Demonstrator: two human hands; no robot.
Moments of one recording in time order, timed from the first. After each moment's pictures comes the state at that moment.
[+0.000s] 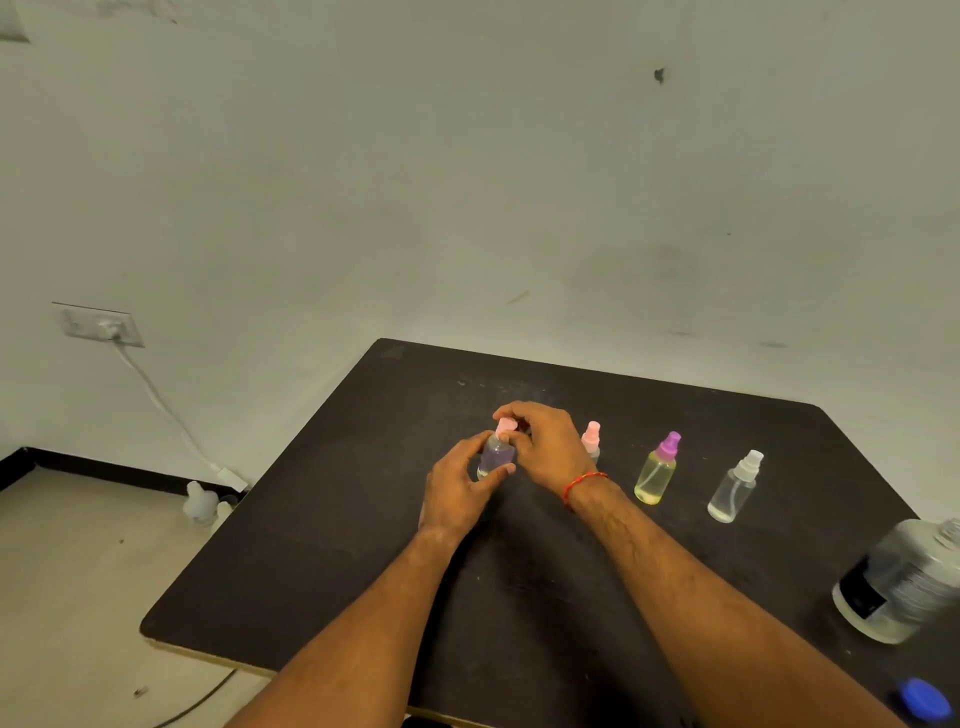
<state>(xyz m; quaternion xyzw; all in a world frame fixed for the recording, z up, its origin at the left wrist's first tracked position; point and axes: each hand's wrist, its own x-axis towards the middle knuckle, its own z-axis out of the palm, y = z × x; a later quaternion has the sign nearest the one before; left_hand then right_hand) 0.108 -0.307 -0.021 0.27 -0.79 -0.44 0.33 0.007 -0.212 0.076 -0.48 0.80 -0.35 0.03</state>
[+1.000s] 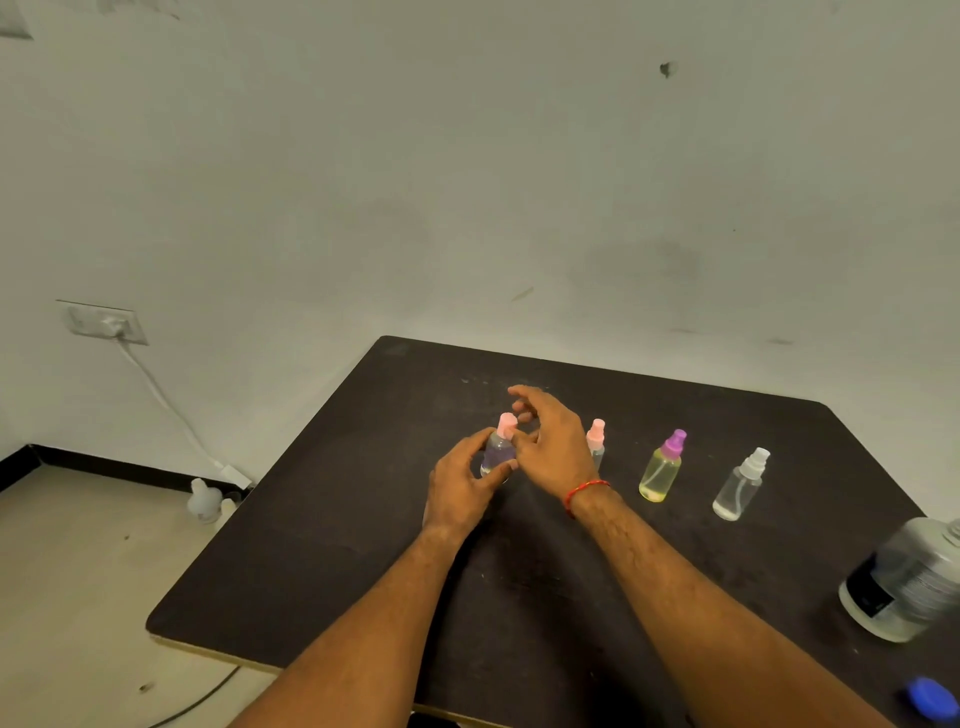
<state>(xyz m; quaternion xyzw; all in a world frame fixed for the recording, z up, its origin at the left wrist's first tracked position) 0.111 -0.305 -0.018 0.24 -0.78 -0.46 0.36 0.013 -0.211 0.067 -0.45 0.77 -0.44 0.00</state>
